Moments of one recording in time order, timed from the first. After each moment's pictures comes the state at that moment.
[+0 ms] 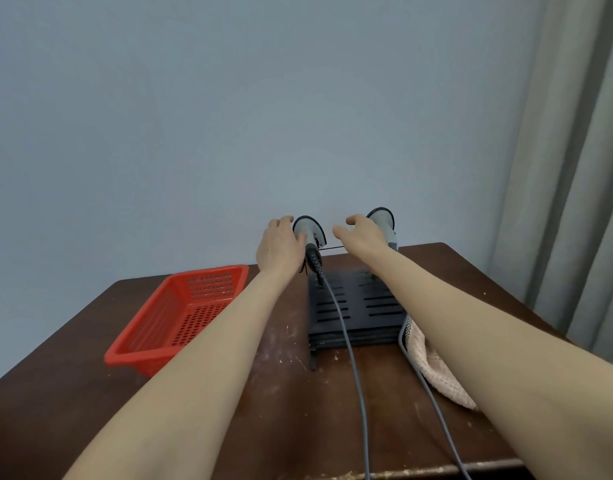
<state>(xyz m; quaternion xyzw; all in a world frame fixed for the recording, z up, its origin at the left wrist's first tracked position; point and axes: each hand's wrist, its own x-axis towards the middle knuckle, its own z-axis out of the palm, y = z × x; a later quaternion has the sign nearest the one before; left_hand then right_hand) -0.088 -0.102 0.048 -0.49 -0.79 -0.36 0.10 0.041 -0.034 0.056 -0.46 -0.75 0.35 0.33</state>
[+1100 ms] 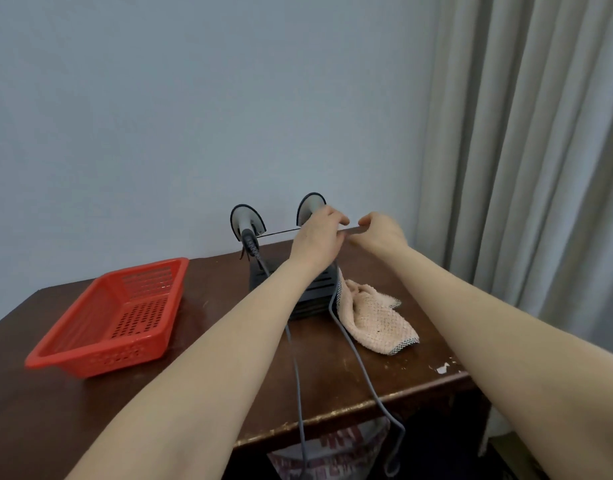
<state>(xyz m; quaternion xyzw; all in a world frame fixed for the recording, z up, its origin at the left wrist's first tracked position) 0.055 -0.082 0.033 -0.72 -0.62 -0.30 0.09 0.176 -0.032 0.028 -0.59 -0.70 0.25 0.31</state>
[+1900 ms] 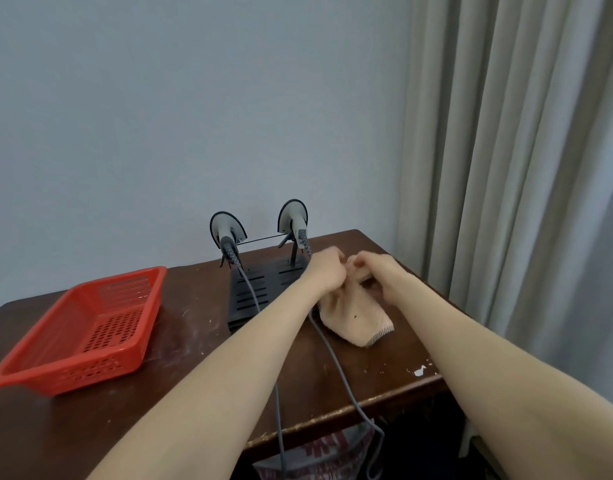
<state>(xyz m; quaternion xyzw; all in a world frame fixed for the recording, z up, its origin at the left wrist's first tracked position) 0.105 -0.090 0.015 -0.62 -0.71 -0.26 -0.21 0.215 -0.055 -0.006 -0.53 -0.47 0.58 0.39</state>
